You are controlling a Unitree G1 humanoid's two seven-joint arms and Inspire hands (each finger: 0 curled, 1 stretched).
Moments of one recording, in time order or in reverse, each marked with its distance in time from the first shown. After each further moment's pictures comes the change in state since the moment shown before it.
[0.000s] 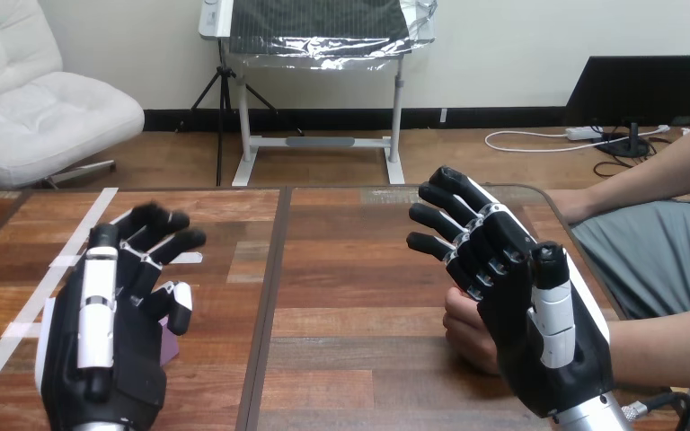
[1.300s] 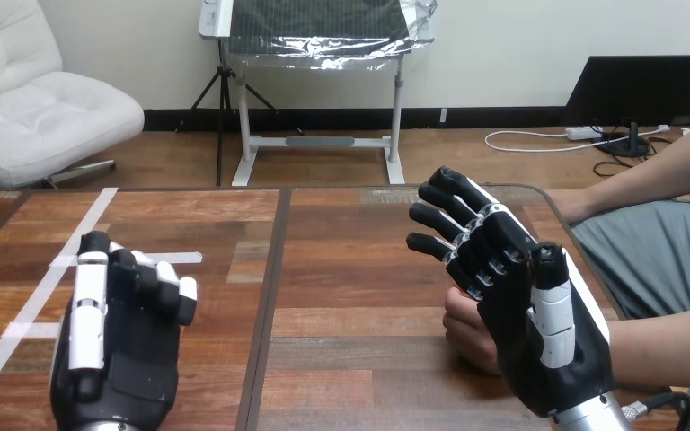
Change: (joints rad) left arm -0.001 0.000 0.009 -0.033 -0.373 0.104 0.022; right arm 0.000 0.000 0.000 0.000 0.000 0.000 0.000
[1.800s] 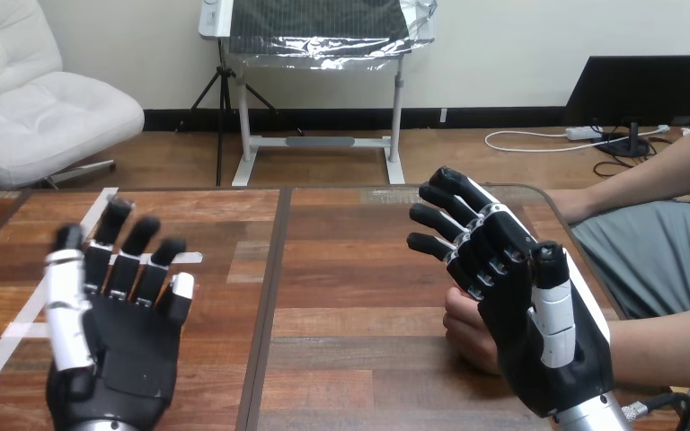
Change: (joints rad) left arm 0.000 0.001 0.024 -0.012 -0.110 0.029 -0.018; right arm 0.000 0.000 0.000 0.000 0.000 0.001 -0.006
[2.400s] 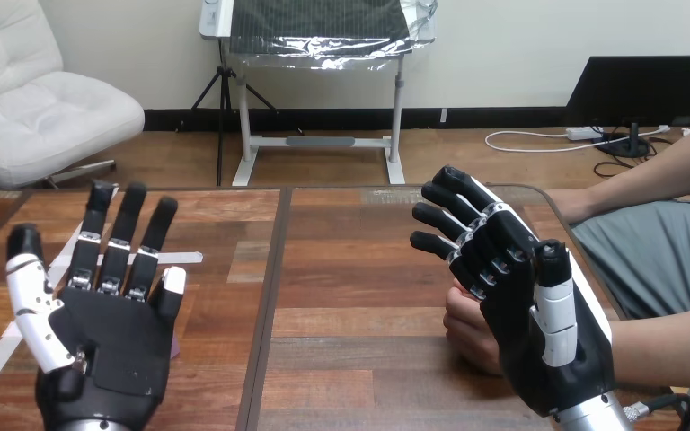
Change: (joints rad) left arm -0.003 0.000 0.033 0.002 -0.026 0.013 -0.056; right arm 0.000 -0.001 0.000 0.000 0.000 0.000 -0.012
